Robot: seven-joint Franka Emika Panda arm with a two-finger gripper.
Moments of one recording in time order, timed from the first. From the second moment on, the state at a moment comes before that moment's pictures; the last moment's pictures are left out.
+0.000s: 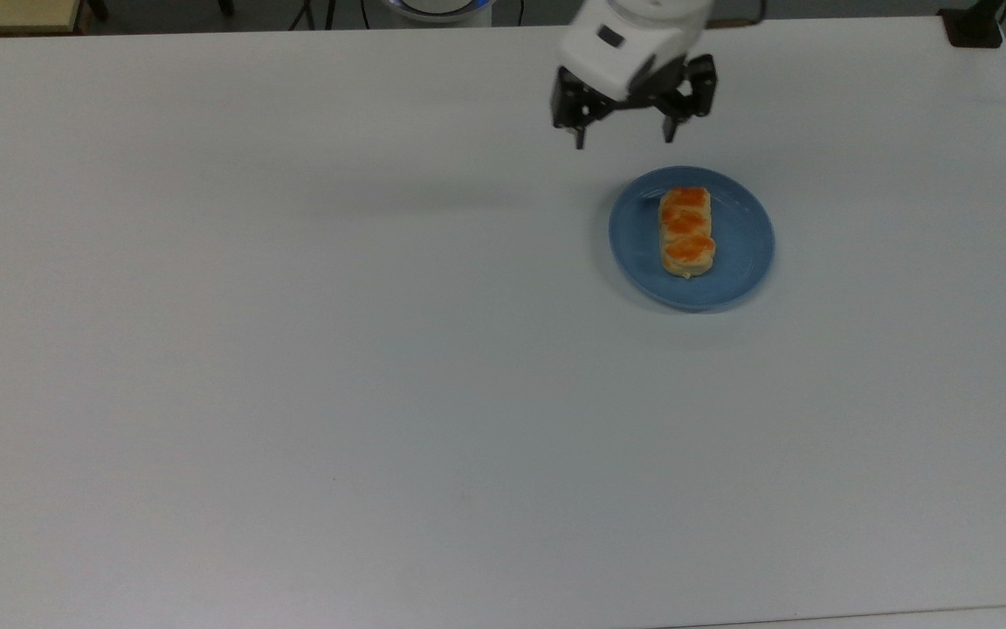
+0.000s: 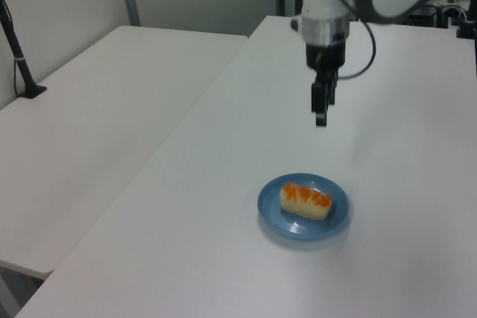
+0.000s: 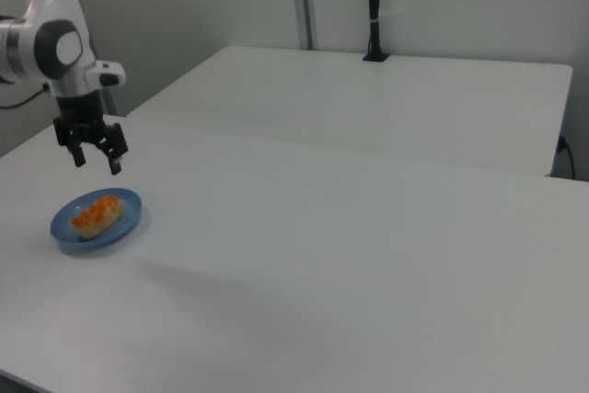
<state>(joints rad) 0.22 0.19 0.20 -1.71 0.00 1.86 0.31</state>
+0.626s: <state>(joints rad) 0.32 0.37 0.23 -1.72 -0.04 2.06 0.49</state>
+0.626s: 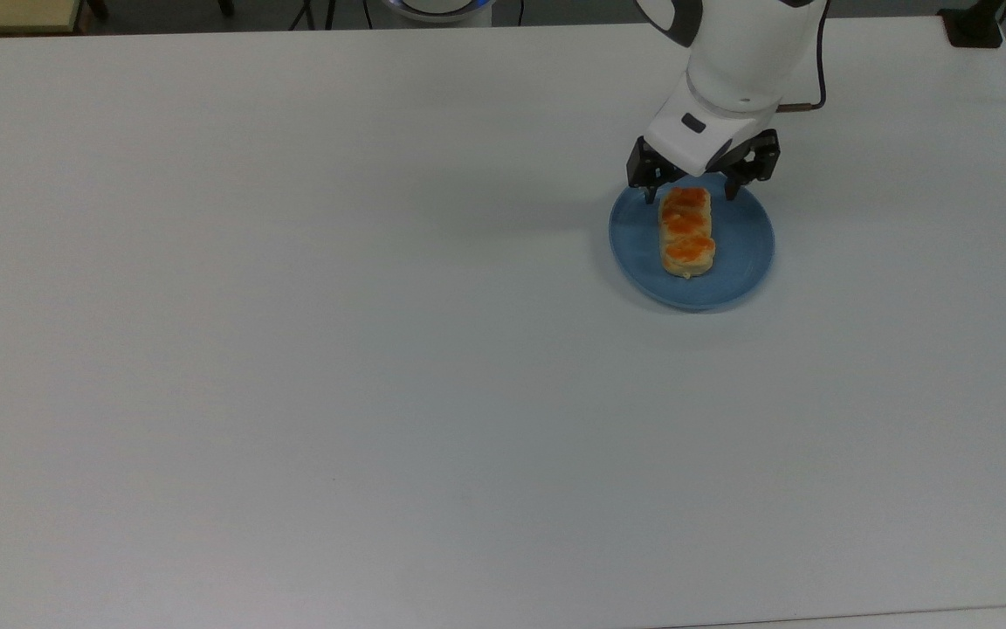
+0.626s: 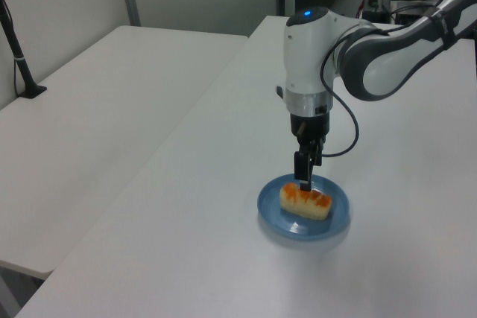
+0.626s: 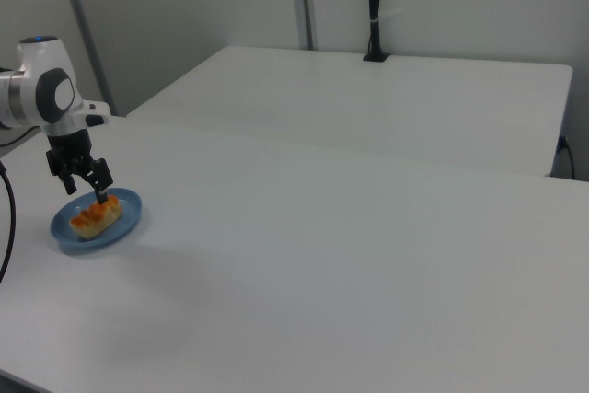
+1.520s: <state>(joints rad) 0.33 0.43 0.23 -1.78 -0.16 2.19 0.59</state>
